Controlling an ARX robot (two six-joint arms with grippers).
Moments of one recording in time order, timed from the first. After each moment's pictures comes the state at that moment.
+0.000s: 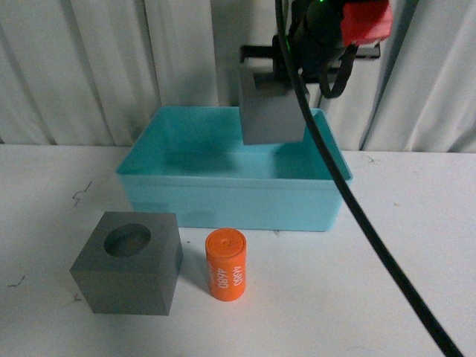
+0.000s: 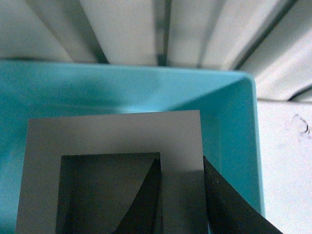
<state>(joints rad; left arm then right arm) 0.00 0.01 0.01 0.00 0.00 -0.01 0.35 2.35 2.00 -0.30 0.17 0.19</state>
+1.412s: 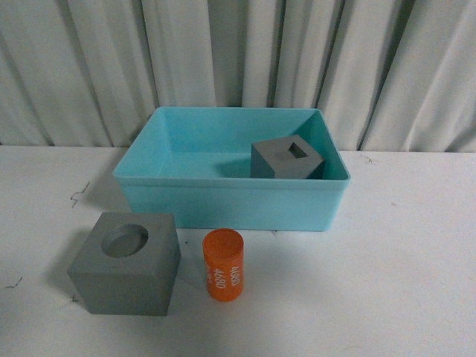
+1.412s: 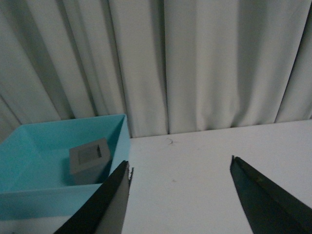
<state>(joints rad) 0.00 0.01 0.01 0.00 0.00 -0.01 0.00 0.89 0.29 0.55 0.00 0.11</state>
